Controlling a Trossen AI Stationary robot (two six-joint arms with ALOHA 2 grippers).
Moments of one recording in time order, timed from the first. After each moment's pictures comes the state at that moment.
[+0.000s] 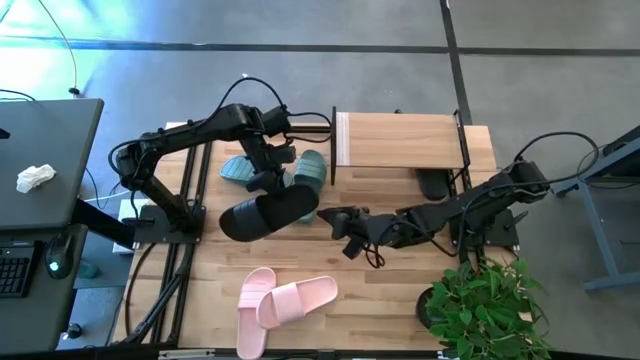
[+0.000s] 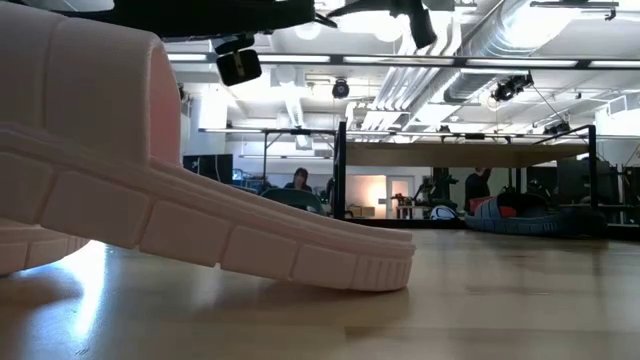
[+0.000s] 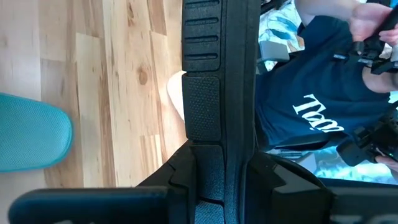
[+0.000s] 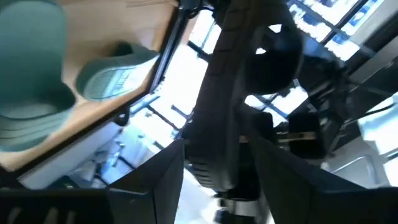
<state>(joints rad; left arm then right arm) 0.56 1.59 1.50 -1.26 0.93 0.28 0.34 1.55 1.11 0.13 0.70 -1.95</state>
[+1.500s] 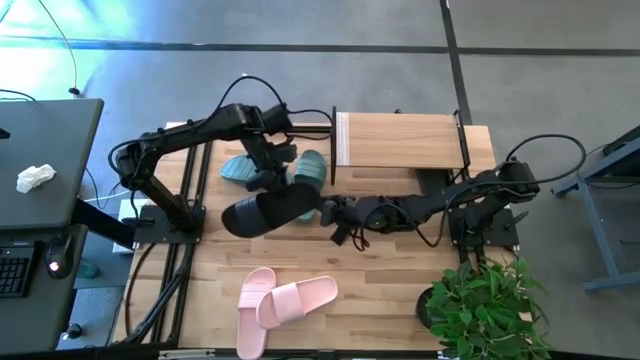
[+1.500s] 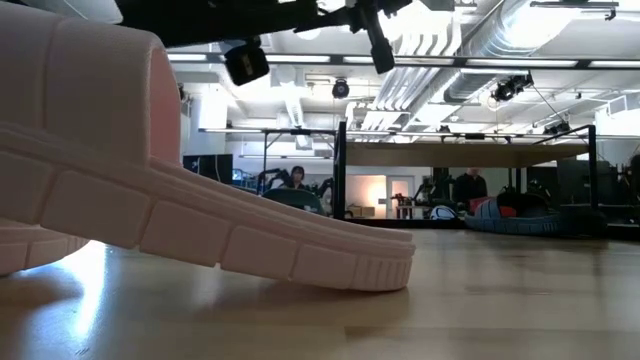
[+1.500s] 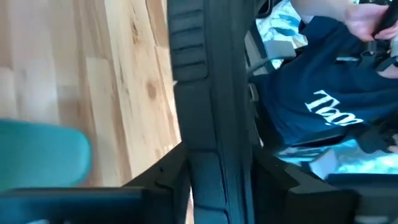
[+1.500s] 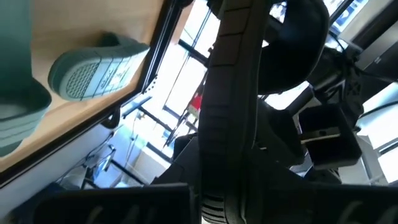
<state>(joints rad) 0.54 1.59 1.50 -1.19 0.92 0.35 0.19 1.62 1.11 0.30 0.56 -2.02</state>
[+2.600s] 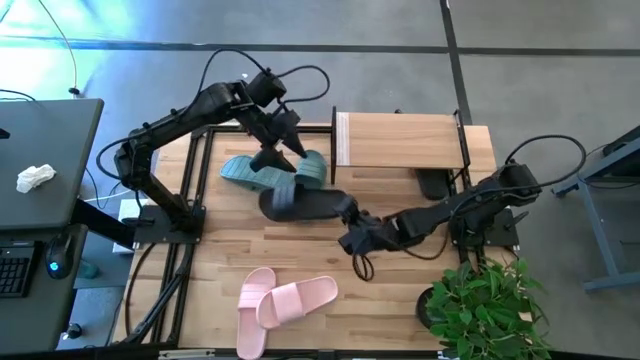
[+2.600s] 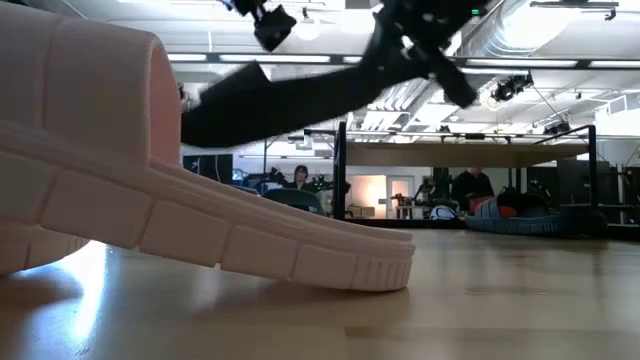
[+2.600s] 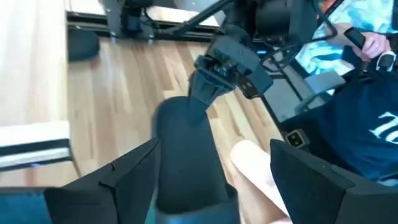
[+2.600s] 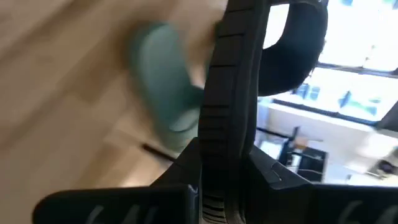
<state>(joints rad) 0.64 1.58 1.71 -1.06 0.85 0.43 0.34 1.62 1.11 -0.31 0.83 -0.97</state>
